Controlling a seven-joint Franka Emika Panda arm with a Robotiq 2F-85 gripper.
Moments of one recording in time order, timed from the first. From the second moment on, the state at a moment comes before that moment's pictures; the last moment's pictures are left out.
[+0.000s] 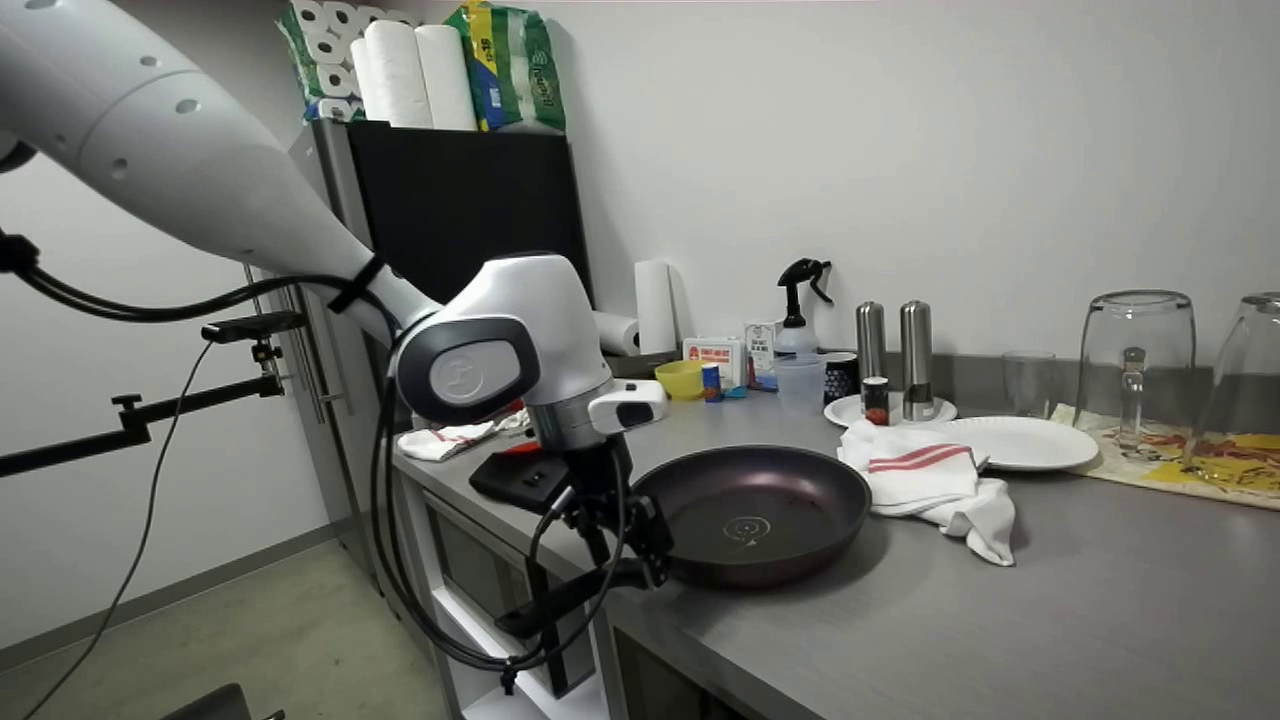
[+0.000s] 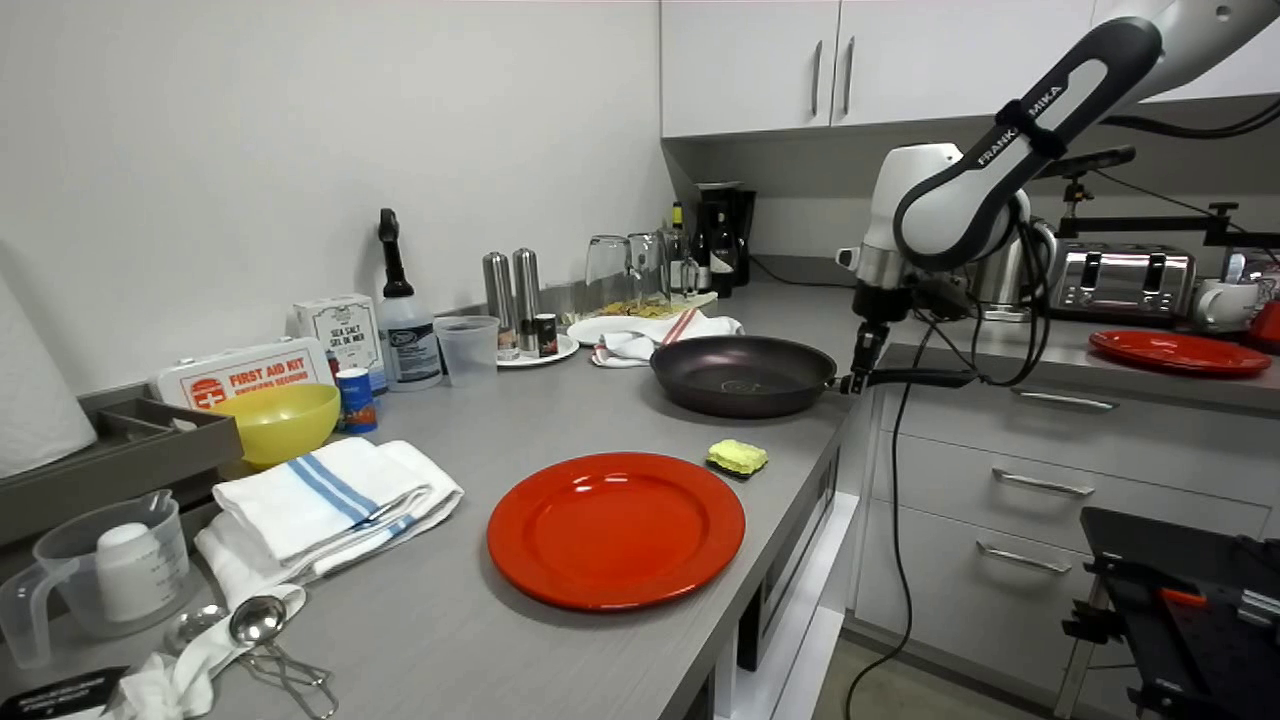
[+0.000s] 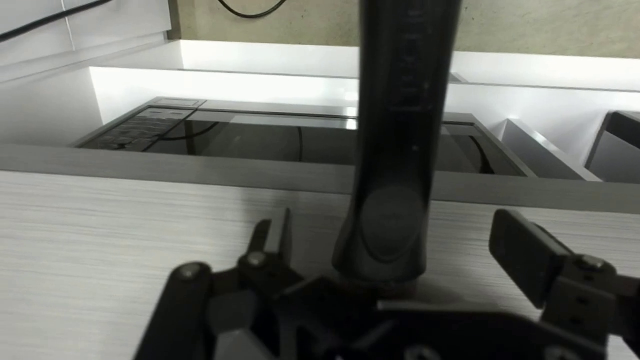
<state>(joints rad) -0.21 0.13 -0.19 -2.32 -0.04 2.62 -0.36</state>
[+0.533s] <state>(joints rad) -0.22 0.14 -0.20 -2.32 -0.03 2.62 -0.33</state>
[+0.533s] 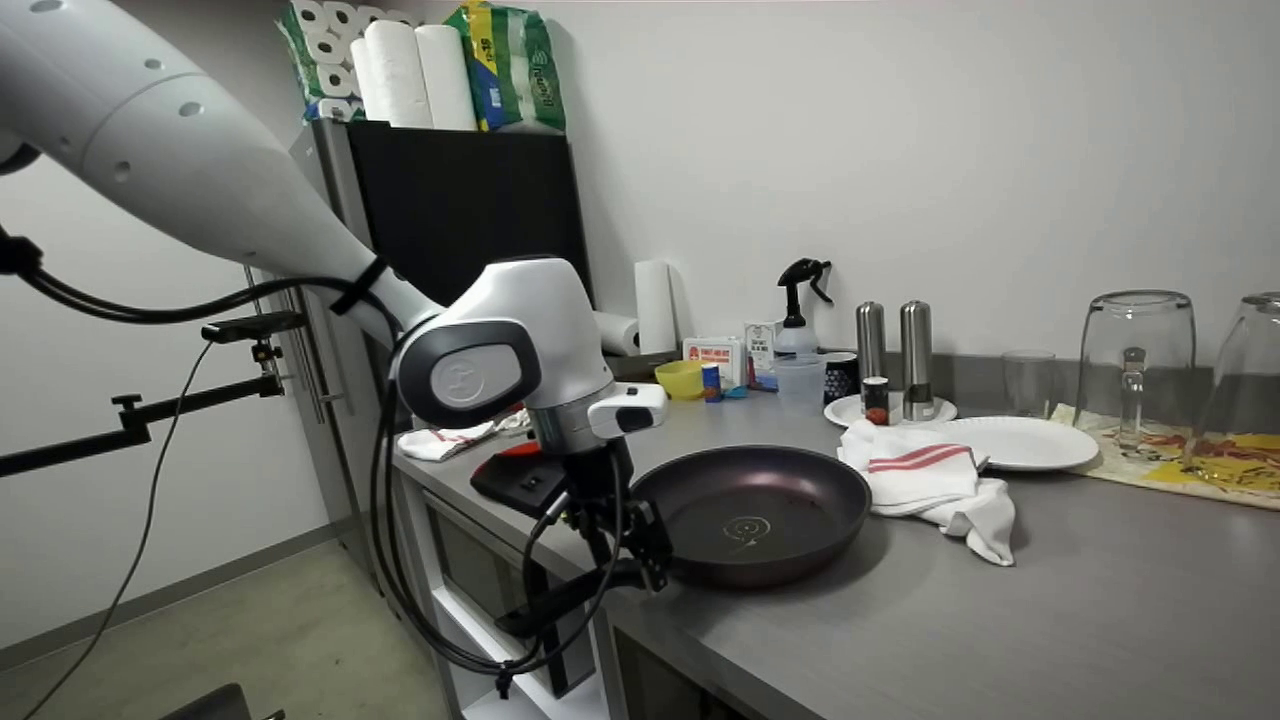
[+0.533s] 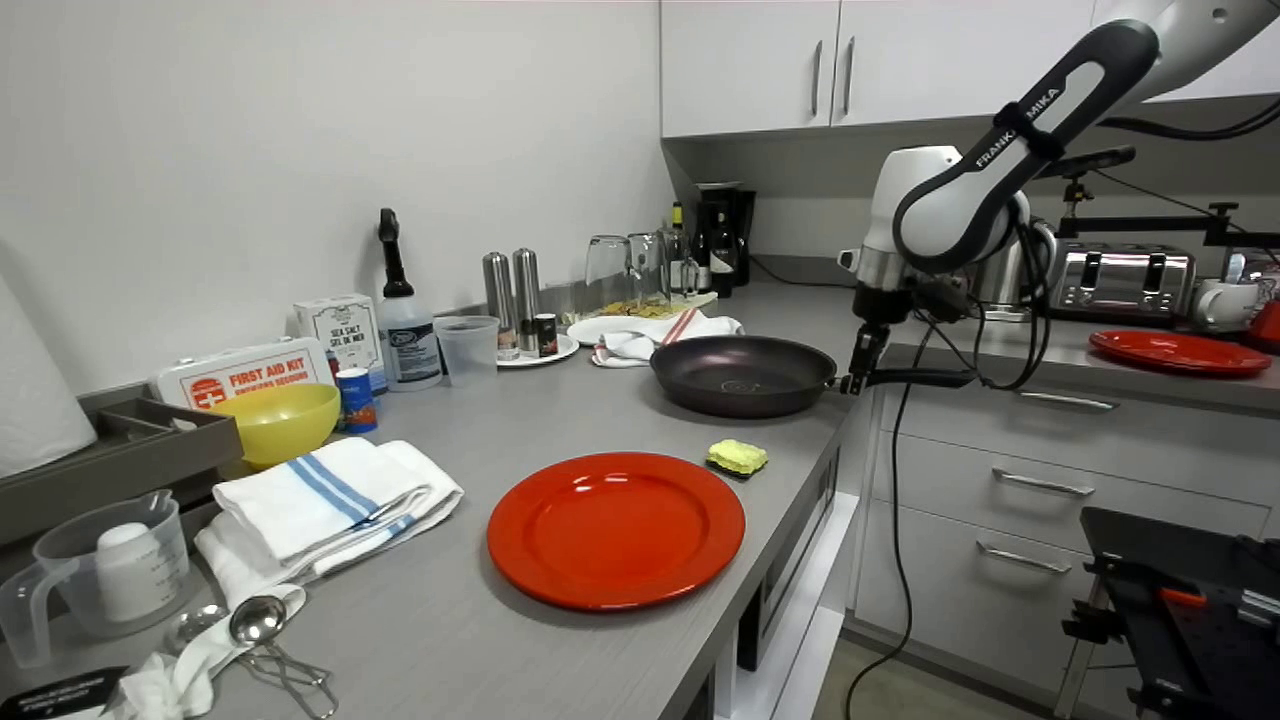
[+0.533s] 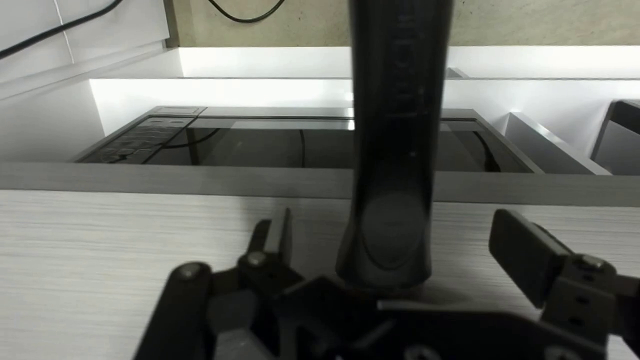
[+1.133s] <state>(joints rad) -0.23 0.18 -0.19 -2.31 -0.02 2.62 -0.32</state>
